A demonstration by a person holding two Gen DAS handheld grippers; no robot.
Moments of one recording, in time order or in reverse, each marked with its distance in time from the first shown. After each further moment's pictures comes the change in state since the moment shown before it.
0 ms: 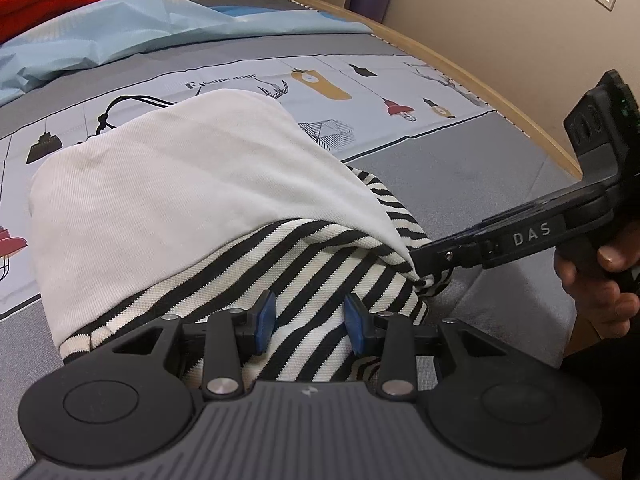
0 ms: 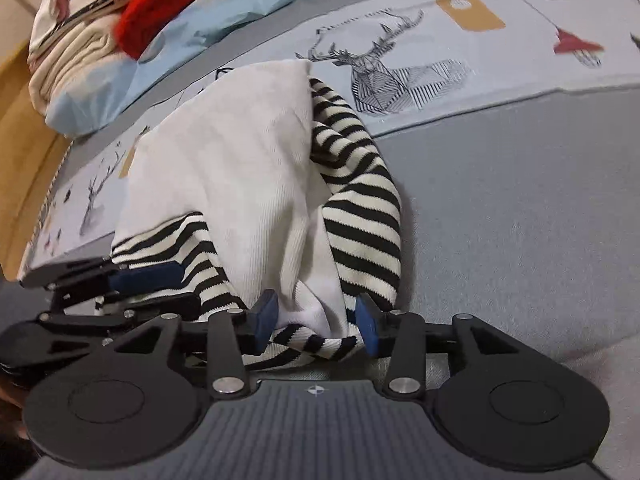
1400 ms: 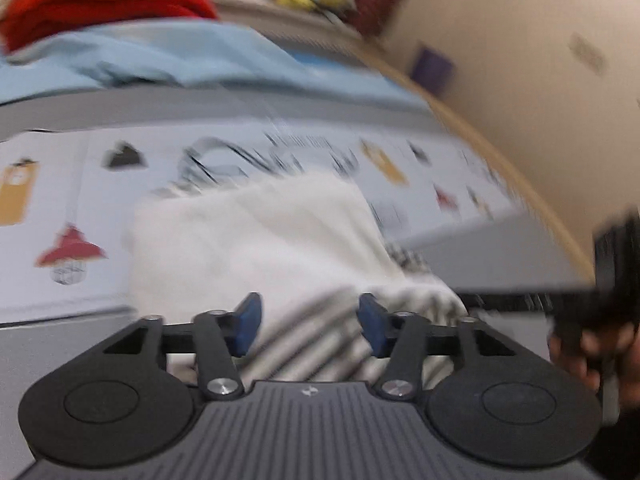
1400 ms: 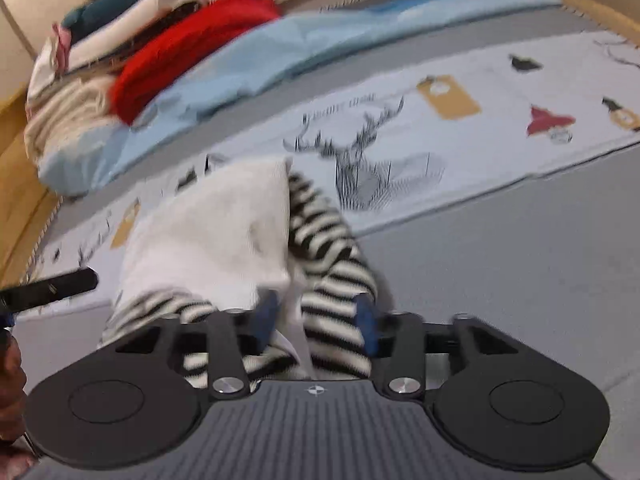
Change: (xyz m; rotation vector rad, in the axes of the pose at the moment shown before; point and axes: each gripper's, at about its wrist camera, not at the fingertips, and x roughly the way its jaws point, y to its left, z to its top) left arm -0.048 0.049 0.023 -0.192 -0.102 0.028; right arm -0.018 -0.001 0.018 0.016 -0.204 -0.058
